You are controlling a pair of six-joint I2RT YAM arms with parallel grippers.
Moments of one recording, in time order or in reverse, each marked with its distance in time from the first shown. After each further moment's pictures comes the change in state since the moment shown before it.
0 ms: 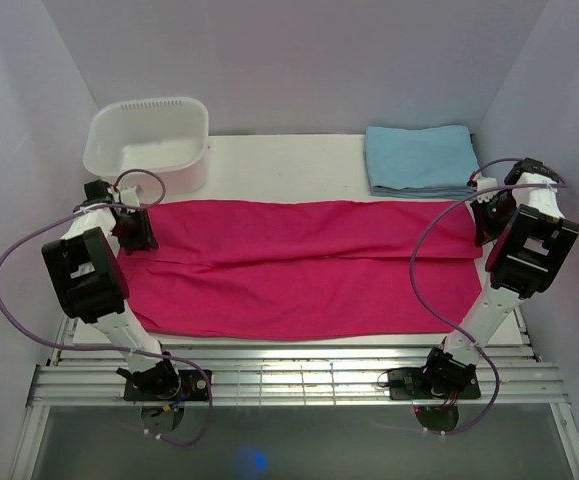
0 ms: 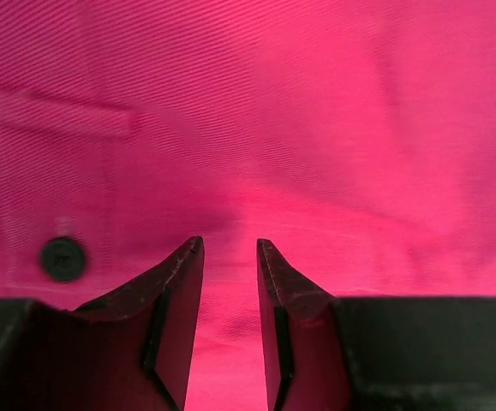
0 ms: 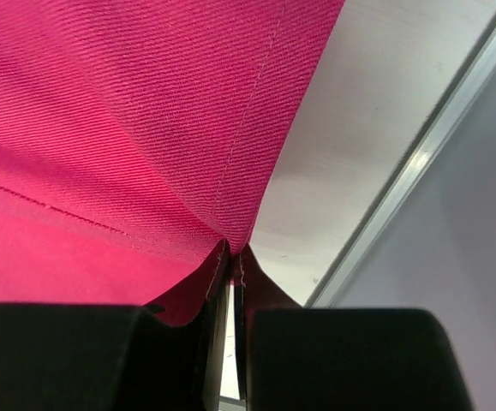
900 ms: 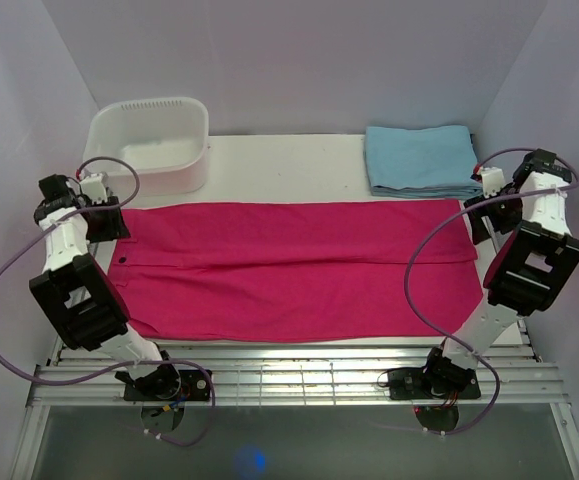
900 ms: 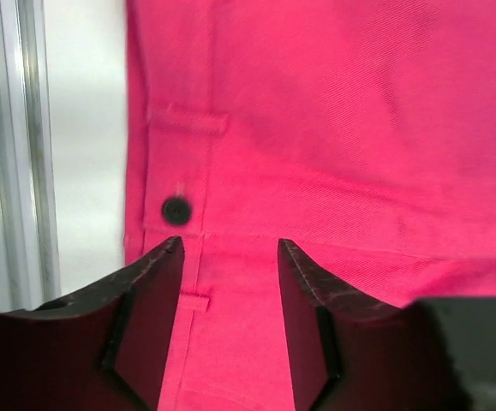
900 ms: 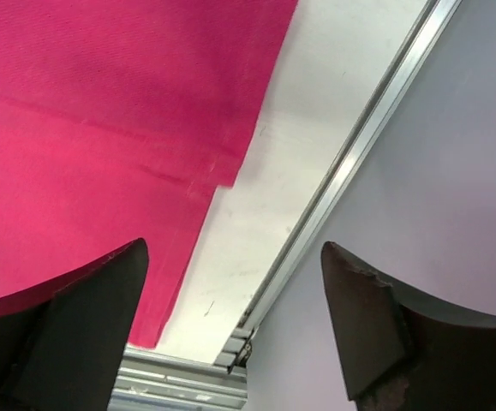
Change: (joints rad) left arm 0.193 -0.135 0.044 -0.109 0.005 0.132; right arm 0.006 -0.105 -0.018 -0.001 0.051 -0.084
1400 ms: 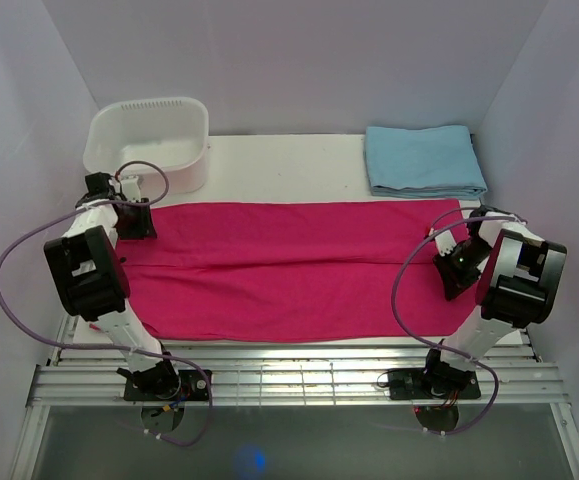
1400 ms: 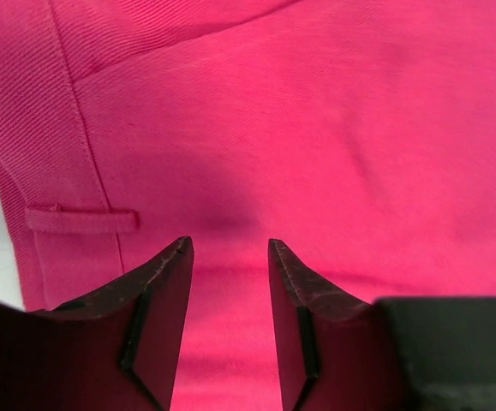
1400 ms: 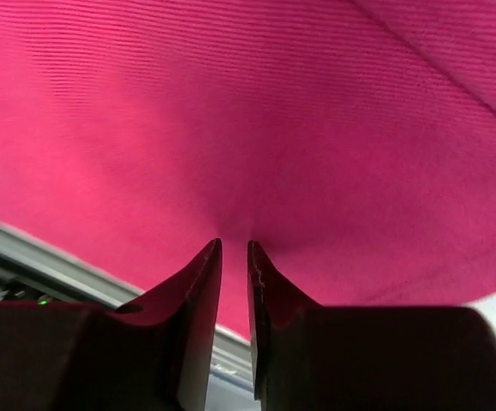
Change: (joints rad) left arm -0.199 0.142 -0.006 0.158 -0.039 -0.054; right arm 0.120 -0.197 -0.549 0.012 -0.029 -0.069
